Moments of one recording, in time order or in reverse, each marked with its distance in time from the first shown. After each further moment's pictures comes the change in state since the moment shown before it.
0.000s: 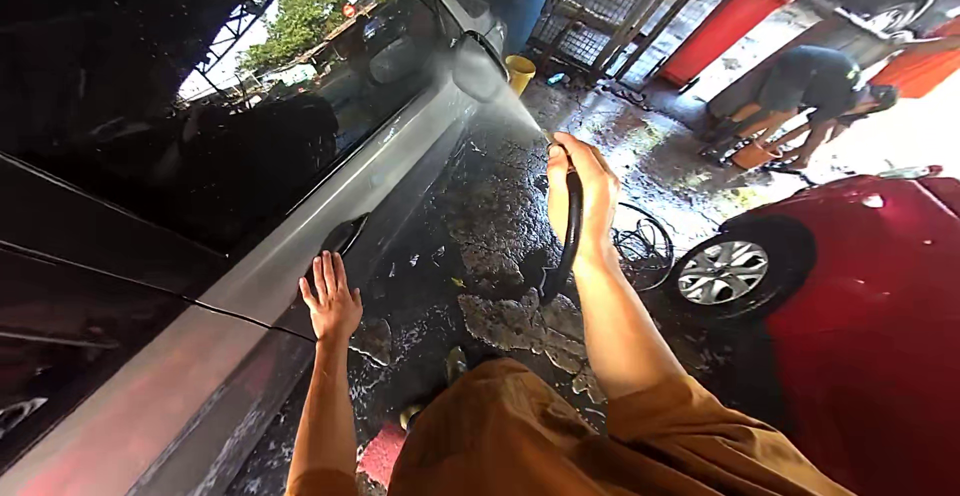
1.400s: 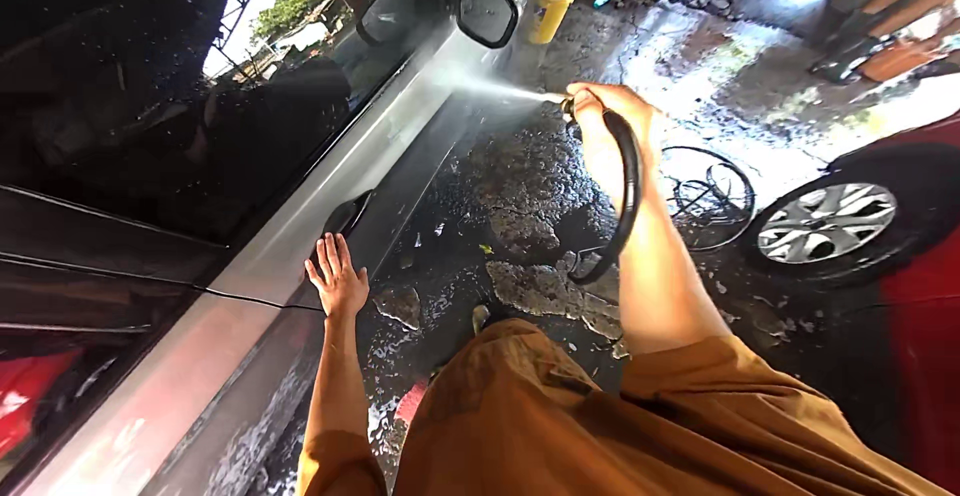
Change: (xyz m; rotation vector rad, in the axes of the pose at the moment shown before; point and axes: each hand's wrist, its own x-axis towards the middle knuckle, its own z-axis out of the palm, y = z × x) left_hand -0.001 0.004 -0.005 0.053 -0.065 -0.058; right_hand 0.030 0.081 0.006 0.230 -0.160 0.079
